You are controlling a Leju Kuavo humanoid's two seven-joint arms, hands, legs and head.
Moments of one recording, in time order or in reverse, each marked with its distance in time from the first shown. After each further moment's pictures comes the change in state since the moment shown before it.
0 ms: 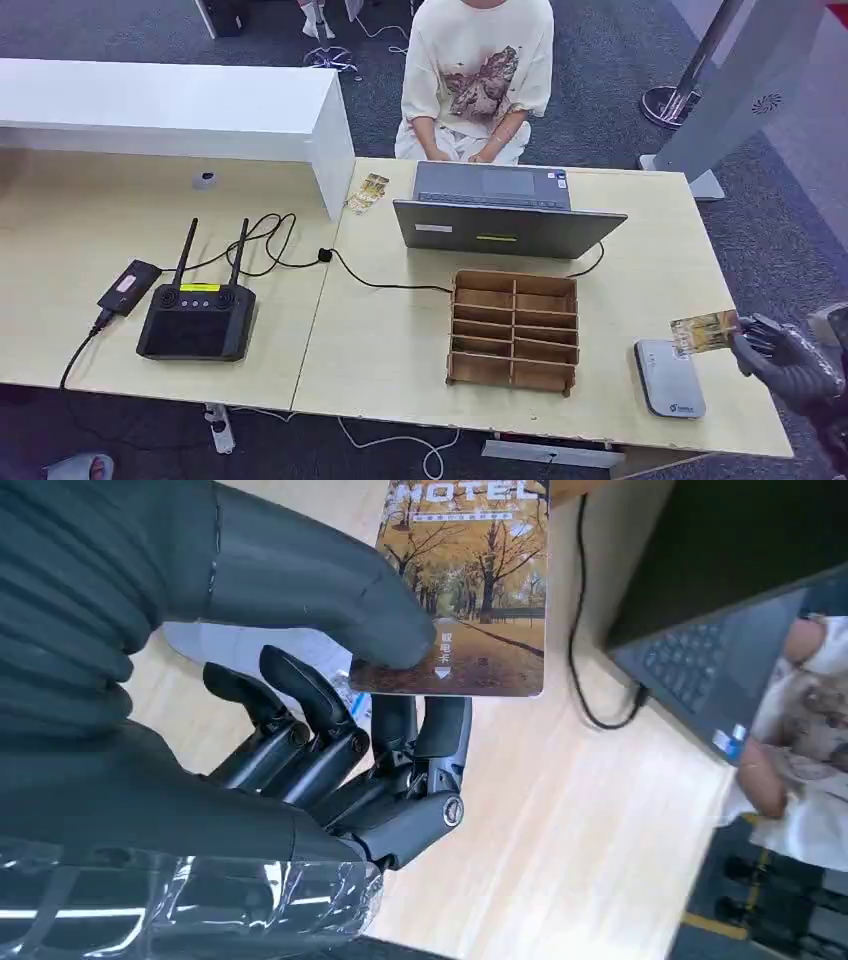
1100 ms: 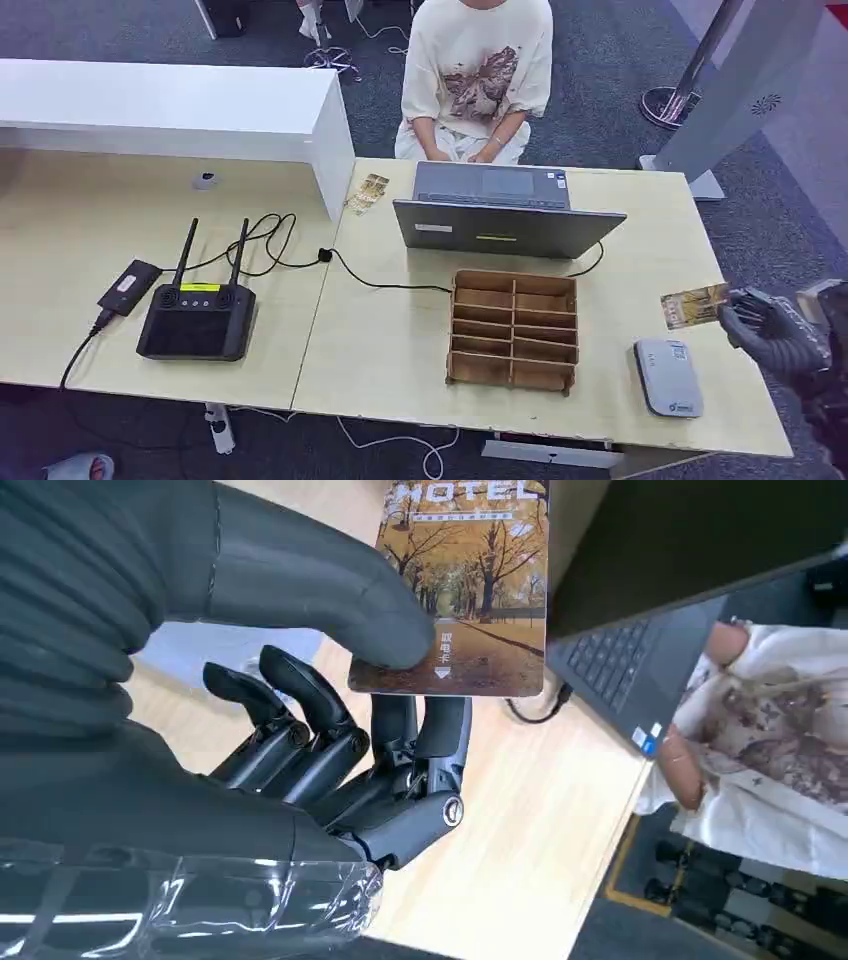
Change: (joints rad) left arm -0.002 -0.018 0.014 0.000 0.021 0.024 0.006; right arm -0.124 0.041 0.073 0.035 0.066 -0.025 -0.055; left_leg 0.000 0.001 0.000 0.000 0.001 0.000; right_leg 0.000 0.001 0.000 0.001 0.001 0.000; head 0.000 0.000
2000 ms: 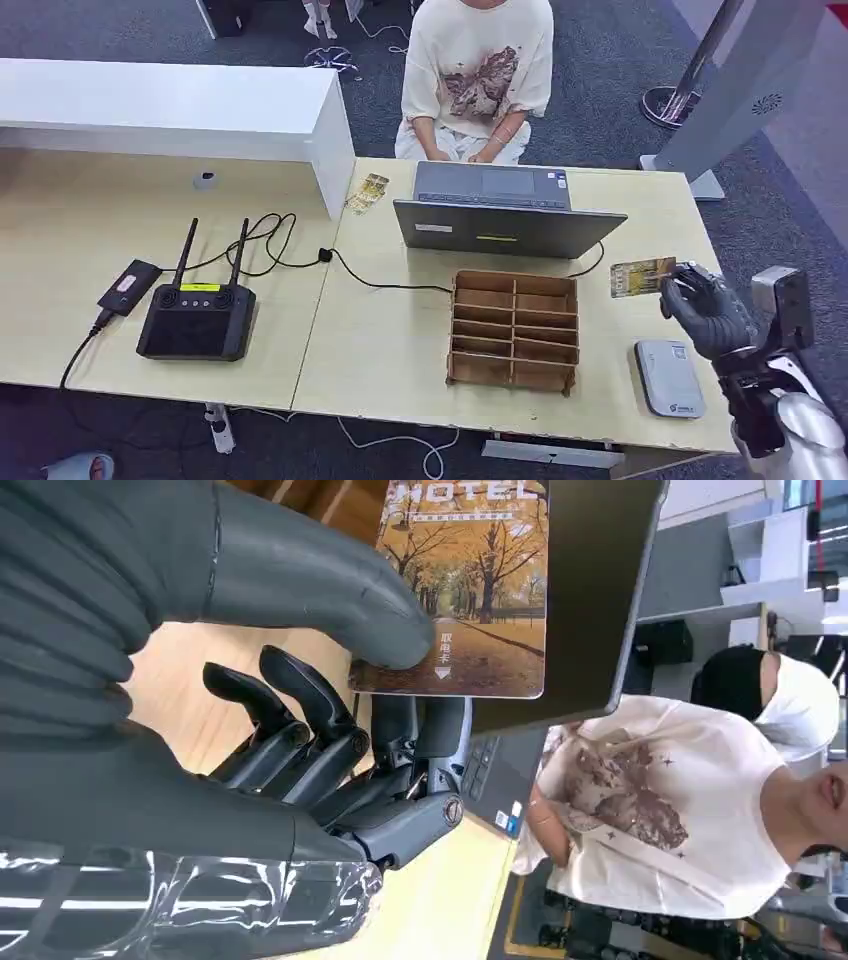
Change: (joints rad) left arm -0.002 -0.017 -0.001 0.000 -0.043 0.102 -0.003; right arm -0.080 0.192 0.080 -0.008 -0.022 -0.042 -0.100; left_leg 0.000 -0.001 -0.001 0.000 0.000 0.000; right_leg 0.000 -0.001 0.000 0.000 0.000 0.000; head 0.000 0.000
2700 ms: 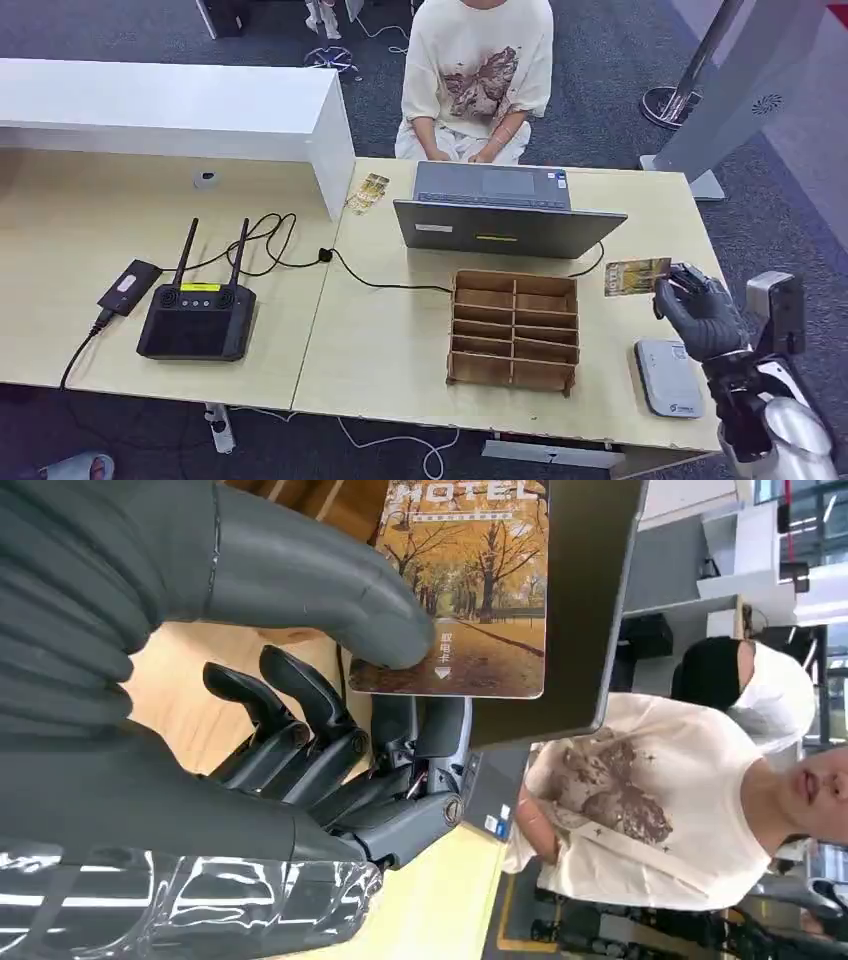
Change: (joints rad) left arm 0.006 -0.003 -0.011 0.000 -0.026 -0.004 -0.015; right arm 0.015 0.043 0.000 -0.030 0.012 -0.025 -0.010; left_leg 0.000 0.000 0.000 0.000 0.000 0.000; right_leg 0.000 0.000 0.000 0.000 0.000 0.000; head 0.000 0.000
